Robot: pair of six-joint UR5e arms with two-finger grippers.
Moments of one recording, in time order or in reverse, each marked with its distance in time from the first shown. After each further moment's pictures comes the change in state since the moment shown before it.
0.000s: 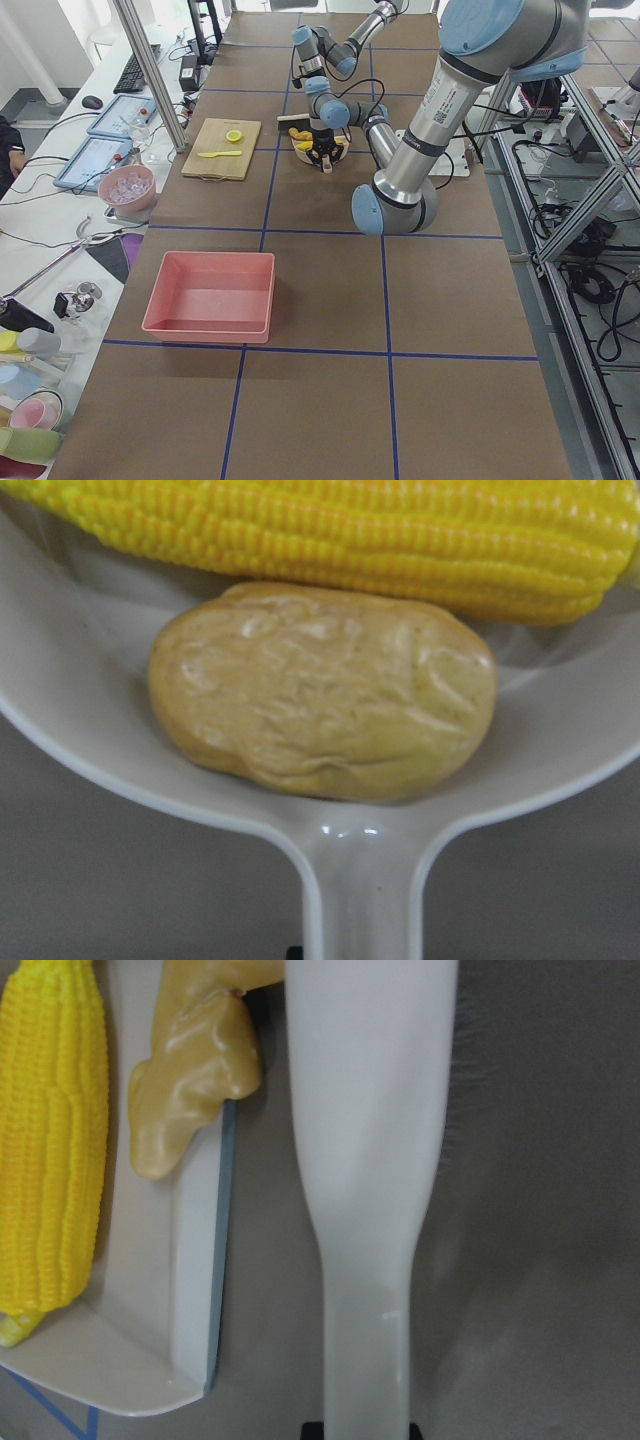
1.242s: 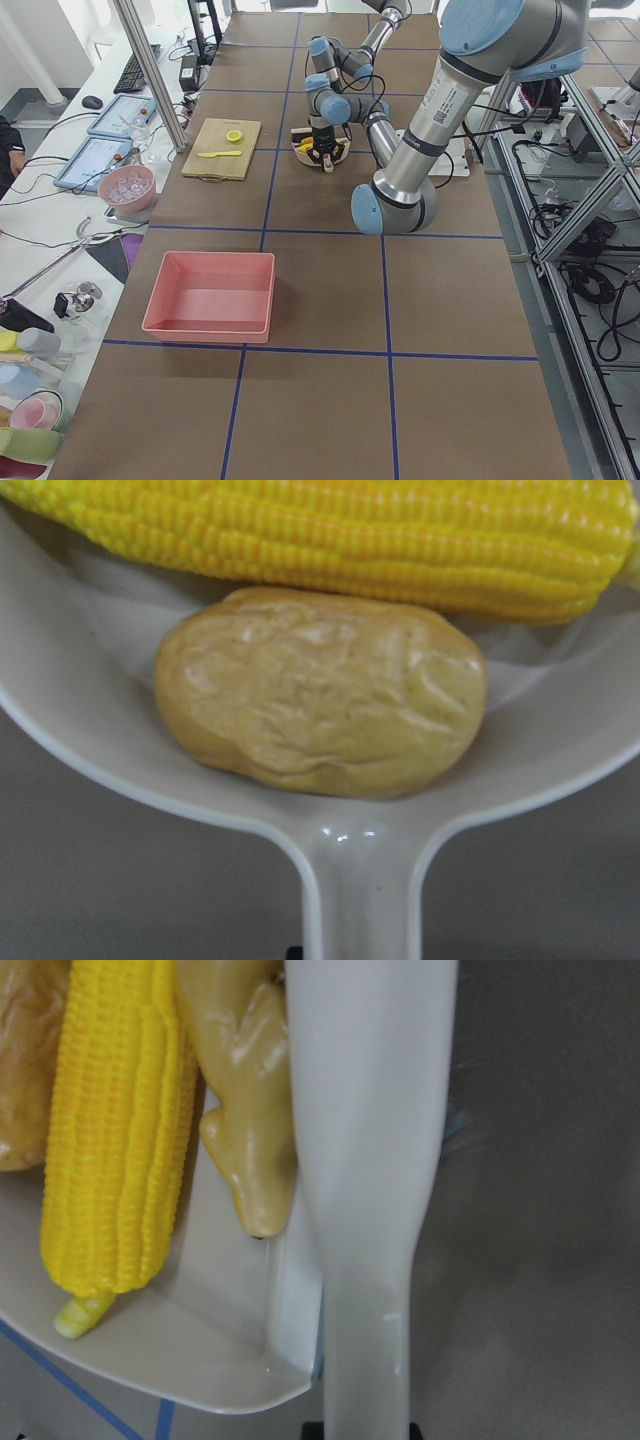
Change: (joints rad) left arm -0.002 0.000 -0.010 0.032 0.001 0.001; right arm -0.140 0.023 0.085 0.002 -0.130 0.168
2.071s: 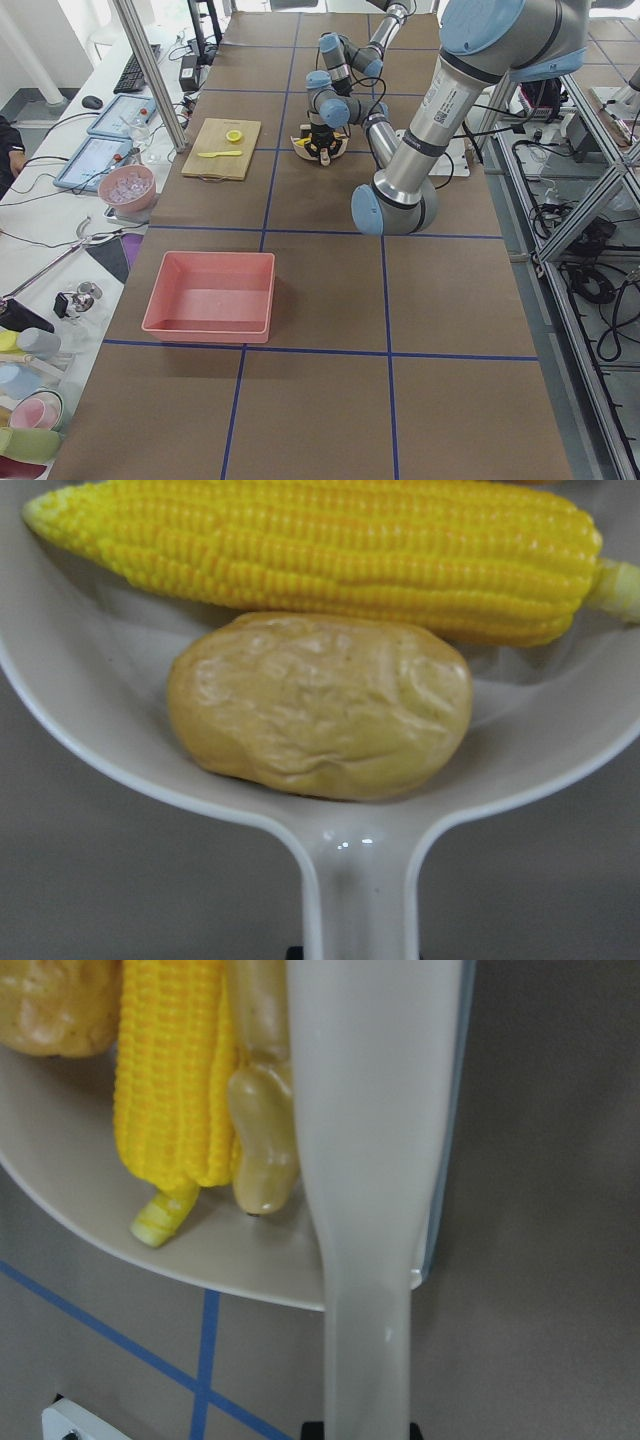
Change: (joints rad) left arm -0.003 0.007 0.003 -0.158 0.002 -0.013; right arm -0.028 -0.074 0.119 -0.021 -0.014 0.096
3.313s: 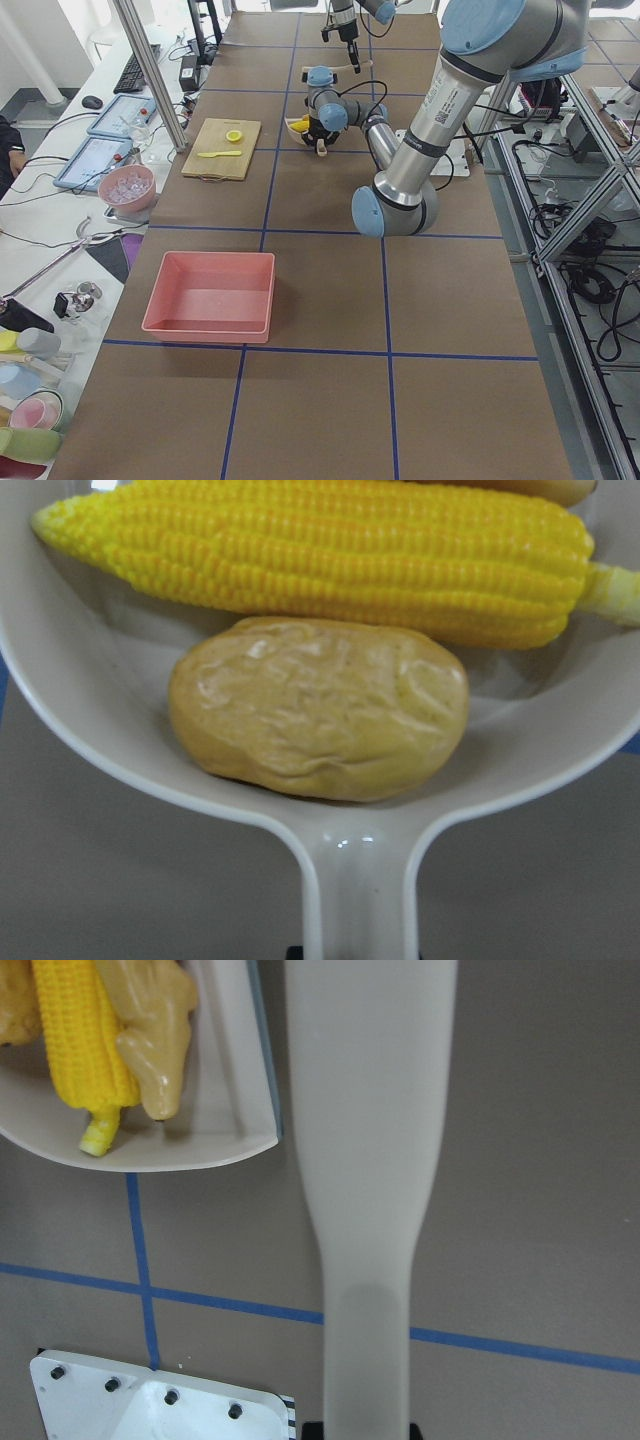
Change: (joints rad) left arm -0.009 0.014 -0.006 -0.221 0.002 -0.108; right arm 0.187 -0.211 0.543 -0.689 -0.023 -0.023
